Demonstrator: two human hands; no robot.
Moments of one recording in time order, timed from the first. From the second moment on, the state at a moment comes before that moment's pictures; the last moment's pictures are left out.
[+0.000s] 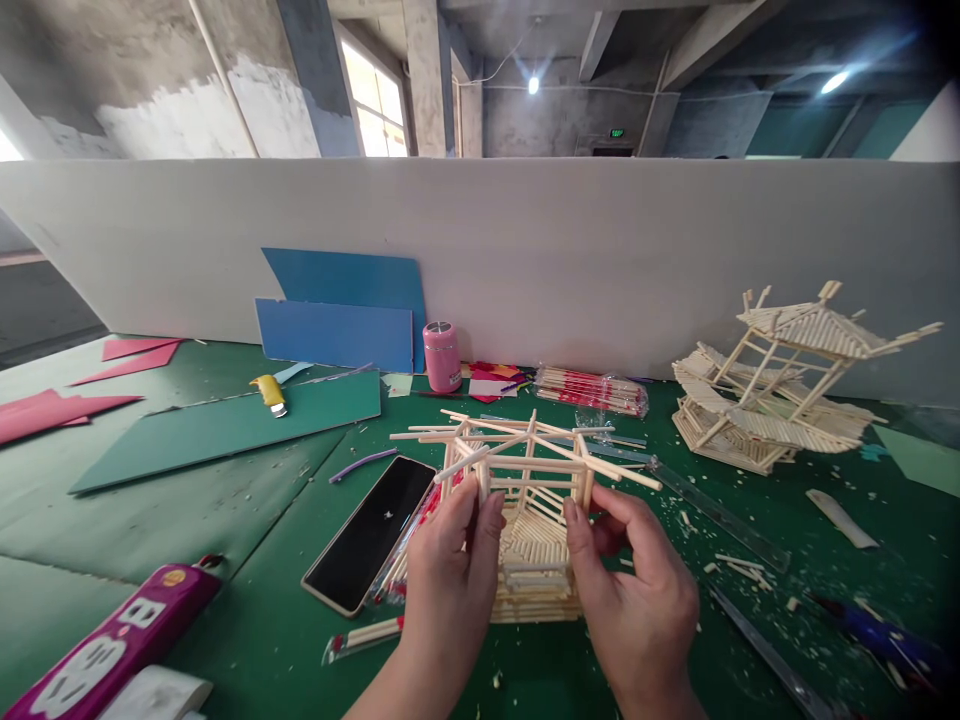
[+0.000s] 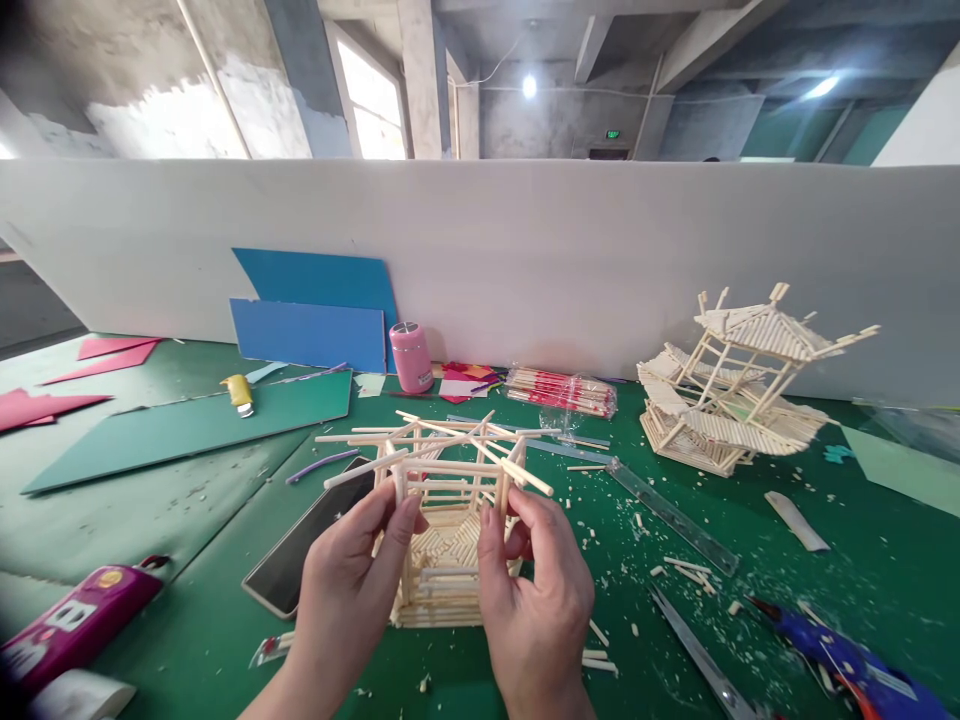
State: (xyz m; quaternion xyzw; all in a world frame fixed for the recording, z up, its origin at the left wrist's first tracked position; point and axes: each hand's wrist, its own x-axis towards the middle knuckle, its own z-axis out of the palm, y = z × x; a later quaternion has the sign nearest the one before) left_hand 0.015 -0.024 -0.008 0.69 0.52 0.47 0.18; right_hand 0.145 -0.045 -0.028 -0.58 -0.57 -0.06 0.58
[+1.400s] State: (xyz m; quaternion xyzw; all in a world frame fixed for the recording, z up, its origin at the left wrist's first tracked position) left_hand 0.052 -0.013 0.014 0.72 0.46 0.38 0.37; right_hand 0.199 -0.041 -0.035 -0.62 -0.52 0.18 0.56
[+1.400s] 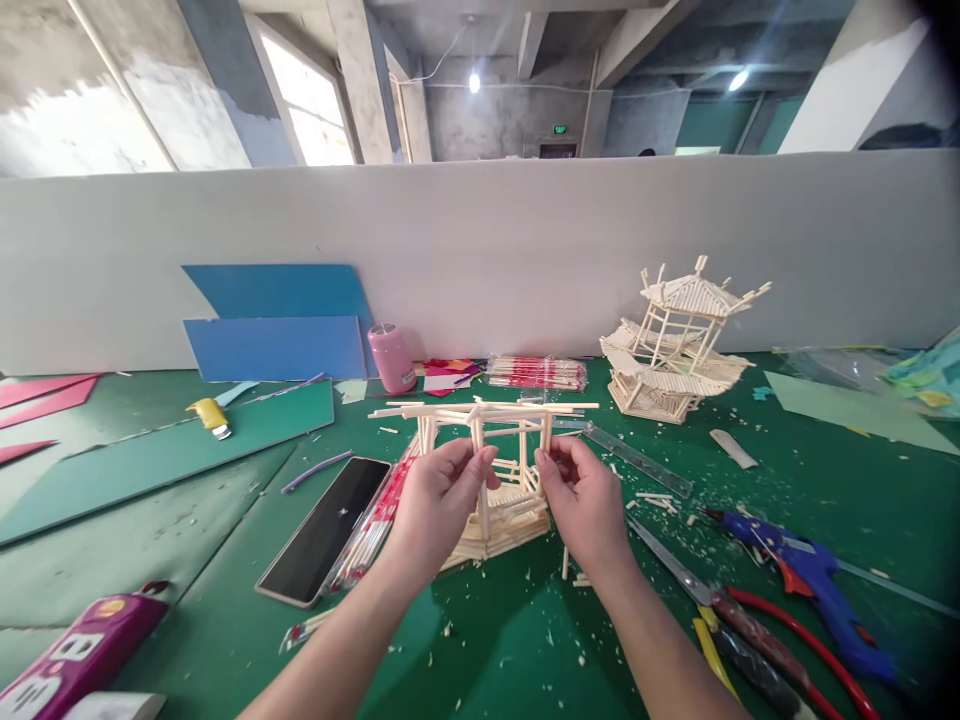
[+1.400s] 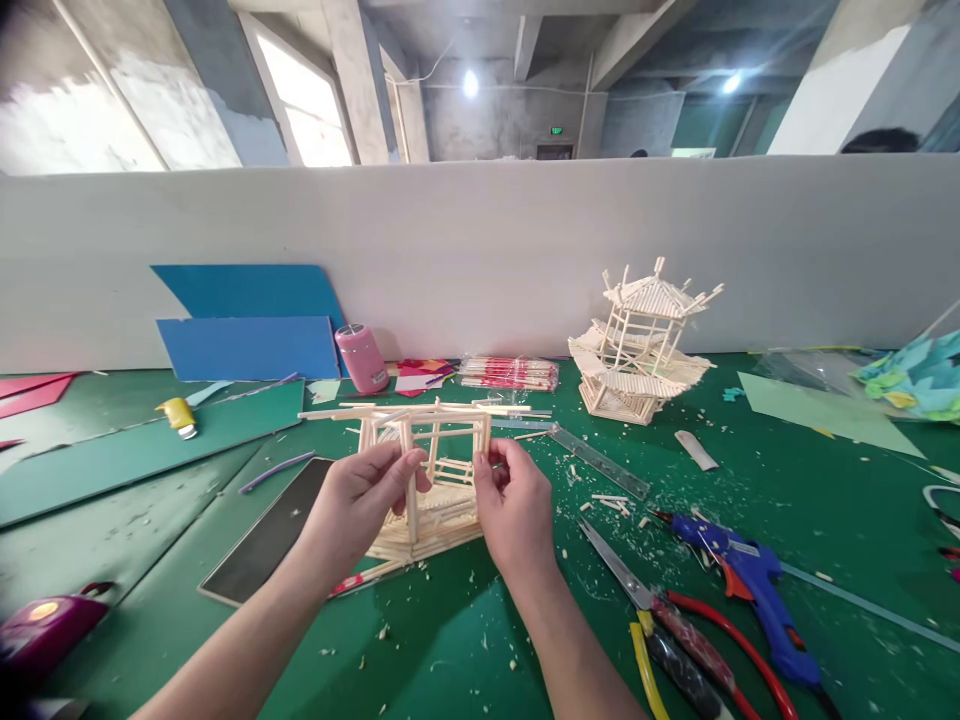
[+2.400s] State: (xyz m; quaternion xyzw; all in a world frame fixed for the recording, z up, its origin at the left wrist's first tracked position) left_hand 0.056 -0.004 -0.036 0.75 0.45 0.40 0.26; right_hand 0.204 -0.022 -0.068 -0.58 -0.54 0.22 0.57
